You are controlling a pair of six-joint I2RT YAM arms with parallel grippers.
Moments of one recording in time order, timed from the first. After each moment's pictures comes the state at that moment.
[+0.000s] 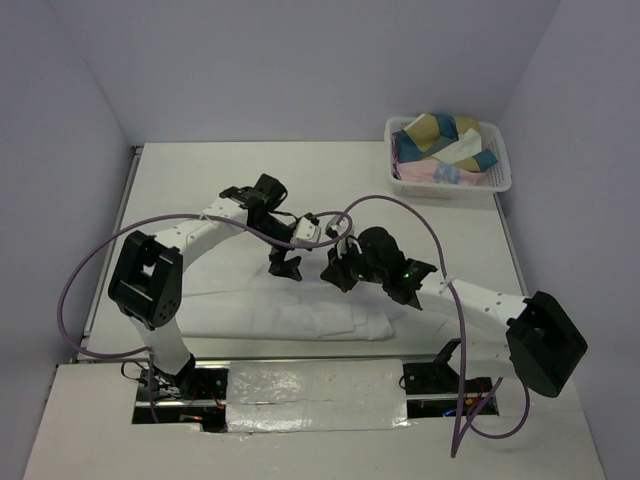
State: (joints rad) left arm -0.47 1.76 1.34 -0.86 0.87 1.19; right arm 0.76 1.25 0.65 0.08 -0.27 0.12
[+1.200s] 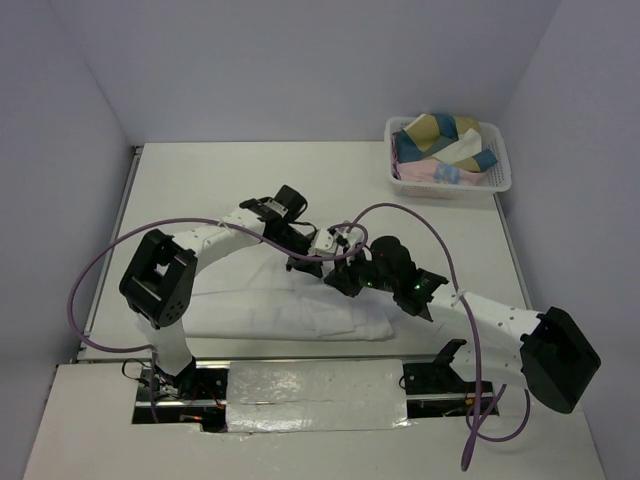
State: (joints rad) left arm -0.60 1.80 1.30 -0.66 0.87 1.03; right arm 0.75 1.13 0.53 0.18 -0.31 0.11
